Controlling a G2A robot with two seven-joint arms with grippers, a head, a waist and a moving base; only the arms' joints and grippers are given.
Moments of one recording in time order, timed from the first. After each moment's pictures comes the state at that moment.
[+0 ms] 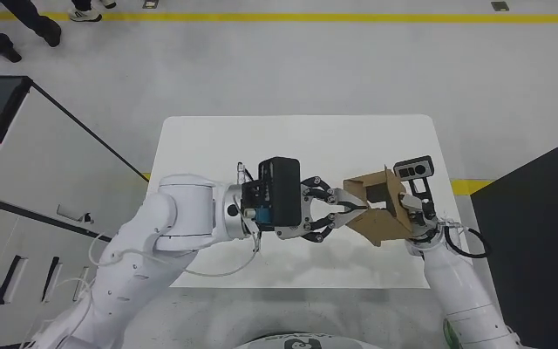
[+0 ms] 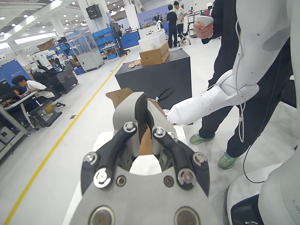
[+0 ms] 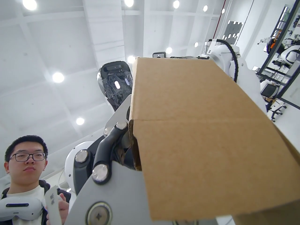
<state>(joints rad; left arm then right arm) 1.11 -1.11 -1.01 -2.18 0.82 -0.75 -0.32 -1.54 -1.13 1.38 -1.64 1.32 -0.31 1.47</state>
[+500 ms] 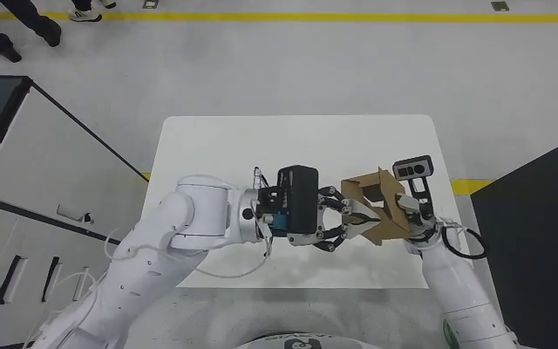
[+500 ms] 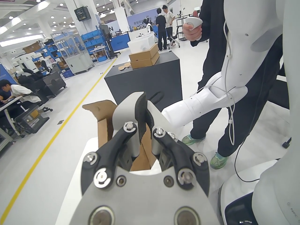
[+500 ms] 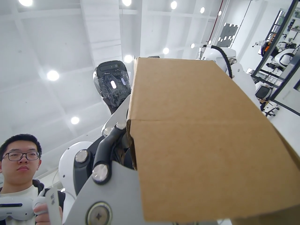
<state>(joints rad) 1.07 -1.13 -0.93 -2.14 0.83 -0.76 -0.30 -1.53 -1.14 1.38 -1.64 1.30 -0.32 1.49</state>
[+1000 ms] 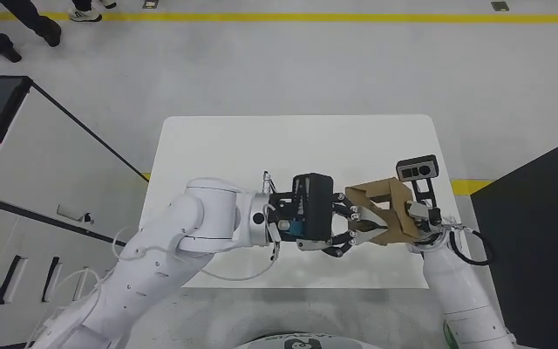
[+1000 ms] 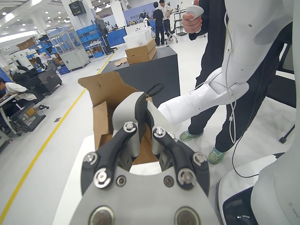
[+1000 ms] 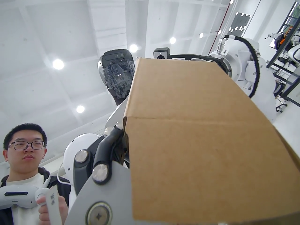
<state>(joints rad) 1.06 -1.14 -0.88 -2.14 0.84 -0.75 -0.32 -1.54 -1.16 1.41 -1.69 1.30 -0.28 1.54</state>
